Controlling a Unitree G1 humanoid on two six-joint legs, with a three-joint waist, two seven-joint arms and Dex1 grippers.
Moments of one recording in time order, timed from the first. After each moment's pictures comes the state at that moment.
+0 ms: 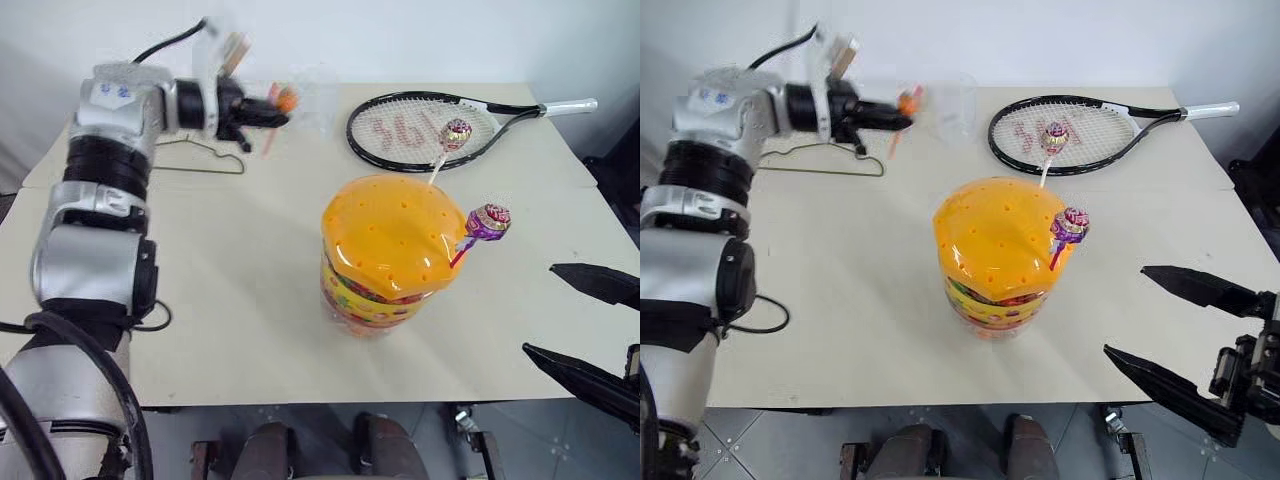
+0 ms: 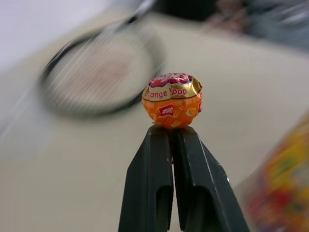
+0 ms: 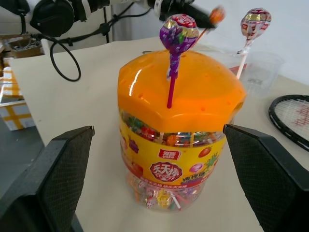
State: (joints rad) left arm -1.47 0.61 -0.15 0.98 -0.12 0.56 -1.06; right arm 0.57 -0.86 -1.15 -0.83 1.32 0.54 0.95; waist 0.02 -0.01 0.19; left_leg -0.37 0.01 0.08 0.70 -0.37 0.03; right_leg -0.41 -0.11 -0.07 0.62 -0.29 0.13
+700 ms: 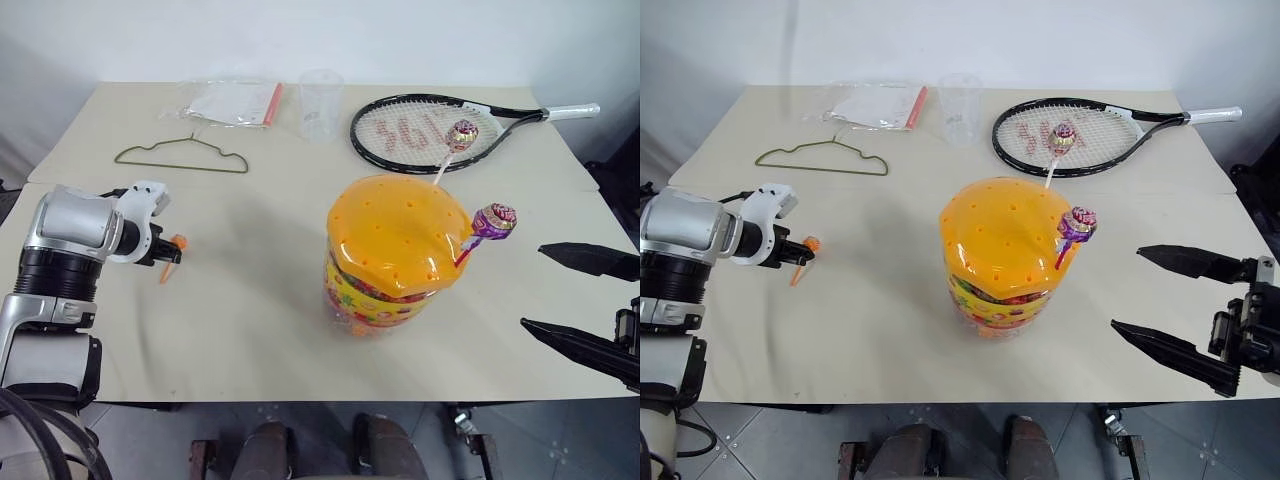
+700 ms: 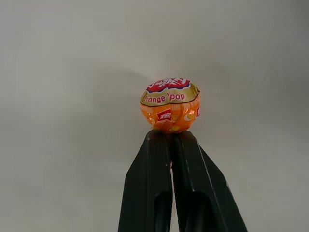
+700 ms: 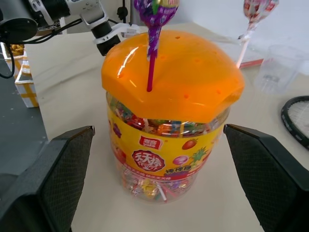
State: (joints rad) left arm -0.96 0.84 -0.16 0.40 -0.07 1.40 -0.73; right arm 0.33 -0.97 -0.94 -0.64 1.13 0.55 1.08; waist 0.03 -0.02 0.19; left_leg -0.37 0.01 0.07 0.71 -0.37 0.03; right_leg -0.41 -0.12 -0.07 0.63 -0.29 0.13
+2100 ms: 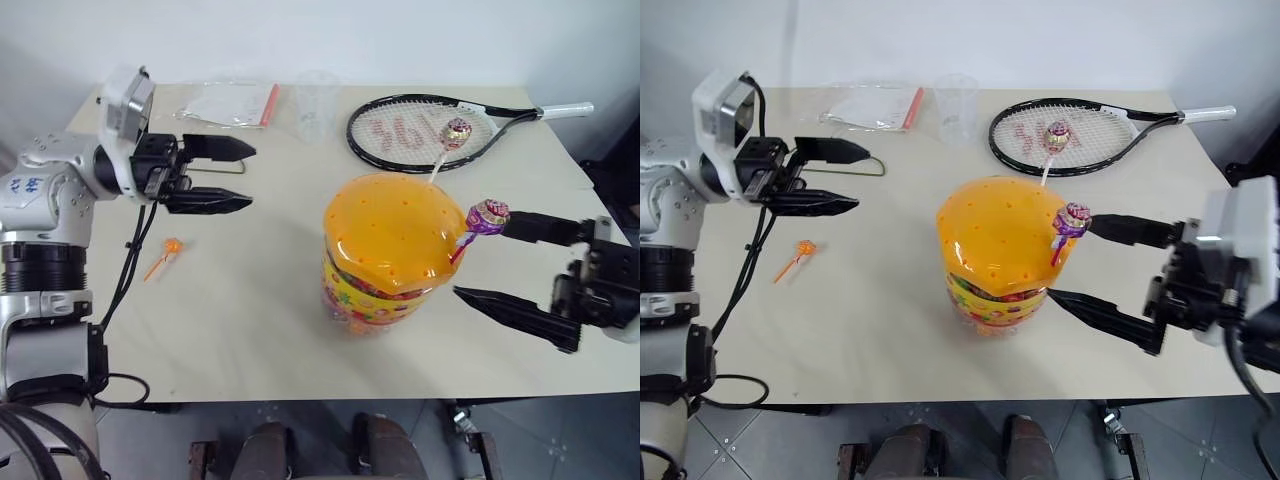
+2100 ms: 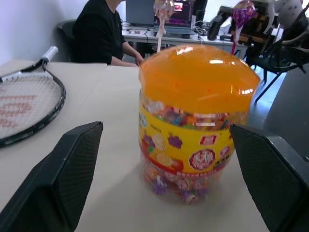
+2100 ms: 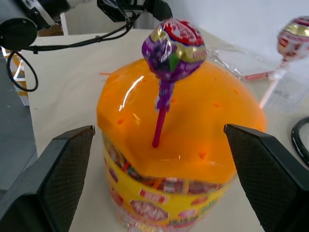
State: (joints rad) left arm -0.96 0.82 0.06 0.37 -0.60 0.51 -1.50; right arm -0.05 -1.09 -0.63 -0.73 1.21 0.67 0.75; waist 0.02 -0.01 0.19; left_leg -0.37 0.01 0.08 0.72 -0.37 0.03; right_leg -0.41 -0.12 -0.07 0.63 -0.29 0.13
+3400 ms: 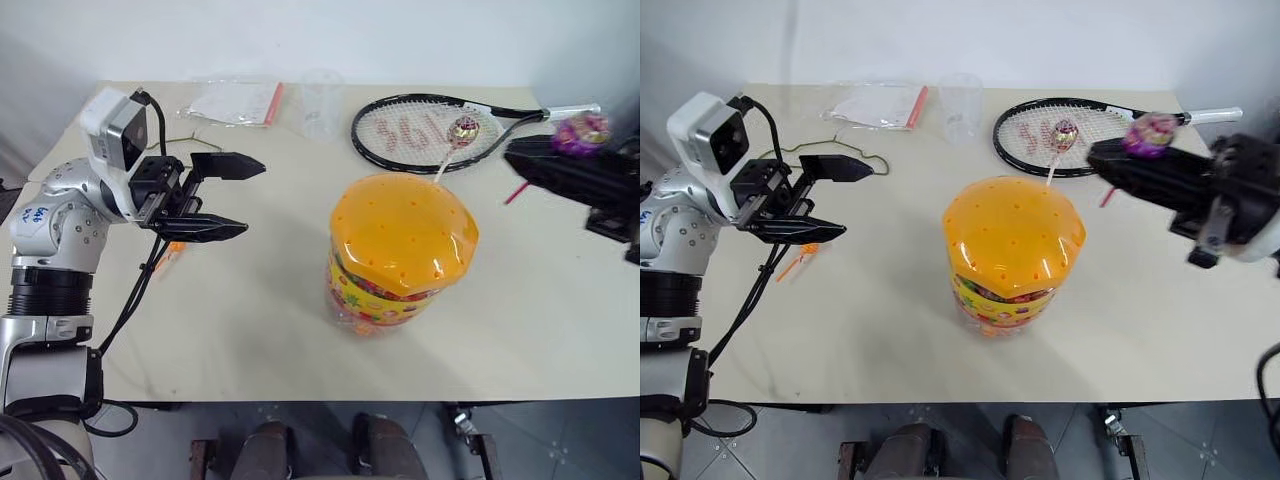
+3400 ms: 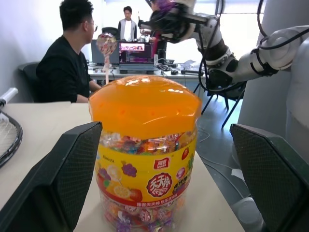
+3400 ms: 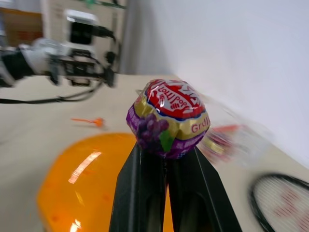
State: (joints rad) left arm -0.87 0.81 0.02 0.25 -0.86 0.44 -1.50; right arm -0.29 -1.15 -0.69 -0.51 1.21 0.76 0.74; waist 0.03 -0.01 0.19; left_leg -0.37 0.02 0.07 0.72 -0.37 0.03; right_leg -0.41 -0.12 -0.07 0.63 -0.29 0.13
